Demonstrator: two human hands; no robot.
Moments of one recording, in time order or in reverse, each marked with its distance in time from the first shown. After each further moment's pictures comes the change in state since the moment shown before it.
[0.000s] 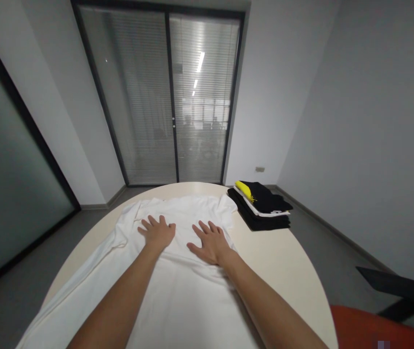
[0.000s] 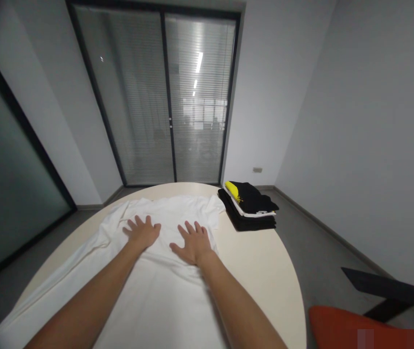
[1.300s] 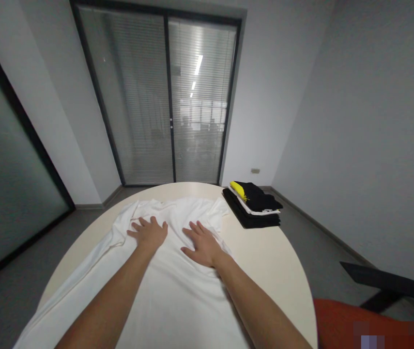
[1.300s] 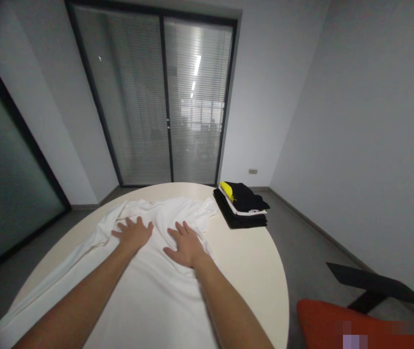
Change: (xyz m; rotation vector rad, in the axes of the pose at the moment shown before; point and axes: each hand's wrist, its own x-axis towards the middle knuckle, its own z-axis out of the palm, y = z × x) left_hand -0.013 -0.011 -0.001 -0.004 0.068 -0.081; right_hand -0.019 0.000 0.002 0.110 0.072 -0.211
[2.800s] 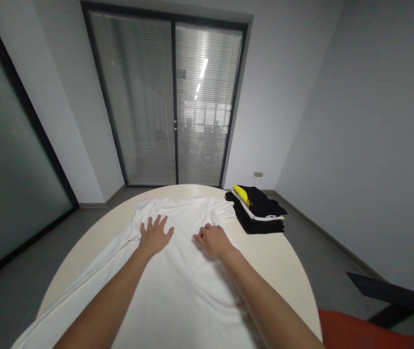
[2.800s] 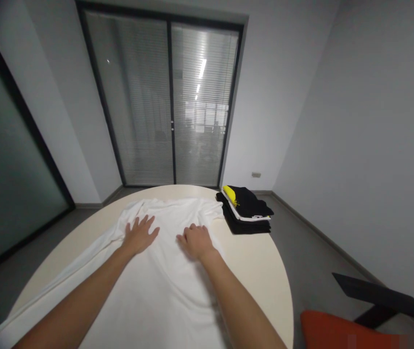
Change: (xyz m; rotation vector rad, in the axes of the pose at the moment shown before) left_hand 0.007 -0.016 0.014 -0.074 -0.054 0.384; right_hand 0.011 -0.001 -0.039 -0.182 -0.040 0.186
